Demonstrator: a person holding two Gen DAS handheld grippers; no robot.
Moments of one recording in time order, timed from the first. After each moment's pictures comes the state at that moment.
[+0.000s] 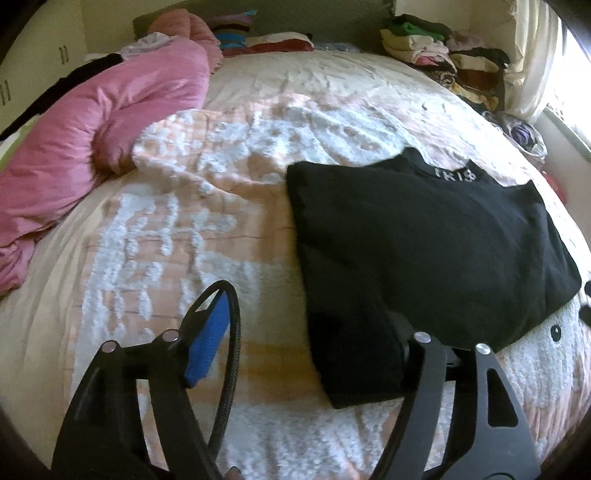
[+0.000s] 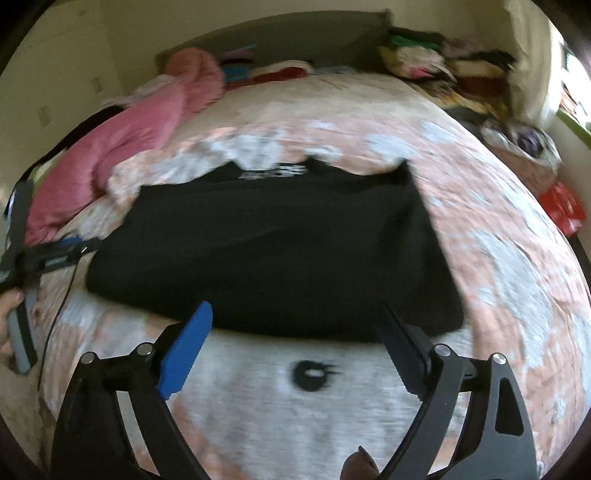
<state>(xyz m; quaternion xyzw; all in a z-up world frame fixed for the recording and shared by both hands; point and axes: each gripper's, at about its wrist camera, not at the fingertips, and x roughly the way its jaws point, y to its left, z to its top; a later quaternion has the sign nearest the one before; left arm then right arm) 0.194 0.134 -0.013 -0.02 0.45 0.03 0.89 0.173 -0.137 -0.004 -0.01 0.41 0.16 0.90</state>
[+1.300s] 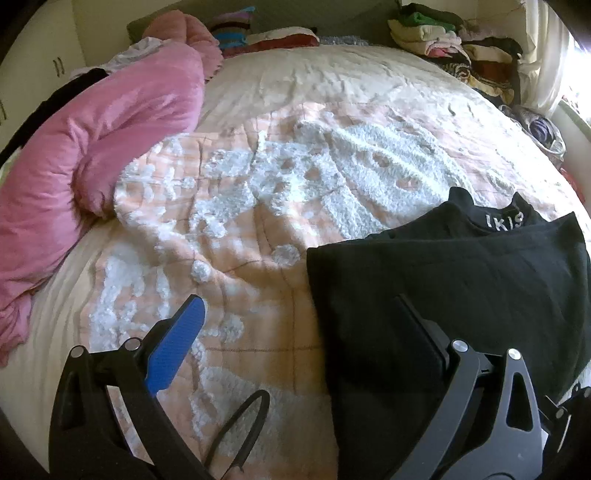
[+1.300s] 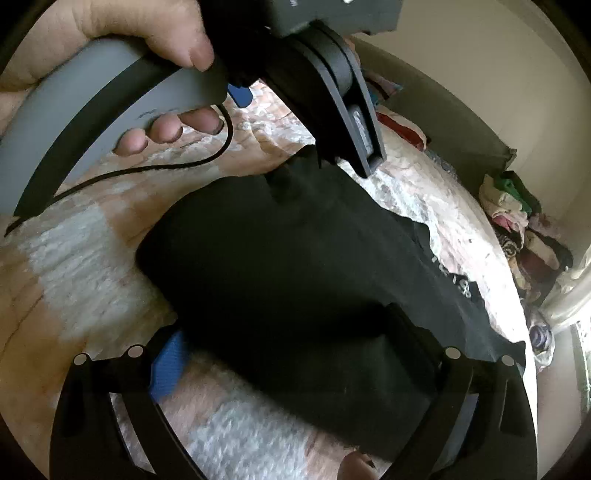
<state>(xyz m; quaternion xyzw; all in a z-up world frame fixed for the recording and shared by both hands) 0.296 0.147 -0.019 0.01 0.46 0.05 0.88 0.189 0.085 -0.075 -0.32 0.30 0.23 0.87</state>
